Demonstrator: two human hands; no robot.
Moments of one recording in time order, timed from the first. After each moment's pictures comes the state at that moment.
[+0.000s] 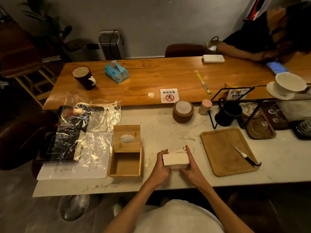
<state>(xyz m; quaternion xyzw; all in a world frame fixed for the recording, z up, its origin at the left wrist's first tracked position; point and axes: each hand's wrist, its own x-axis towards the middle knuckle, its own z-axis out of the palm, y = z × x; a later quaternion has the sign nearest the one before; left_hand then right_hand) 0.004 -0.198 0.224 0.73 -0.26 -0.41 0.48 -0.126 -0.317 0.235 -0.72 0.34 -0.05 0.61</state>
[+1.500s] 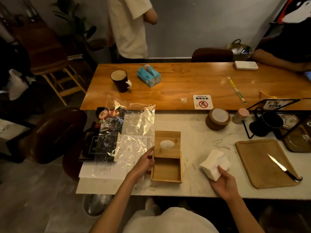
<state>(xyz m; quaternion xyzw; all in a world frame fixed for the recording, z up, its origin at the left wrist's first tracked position) 0.176 -0.070 0.300 0.71 -0.06 -0.52 0.47 -0.086 -0.282 0.241 -0.11 0.42 -0.17 0.89</state>
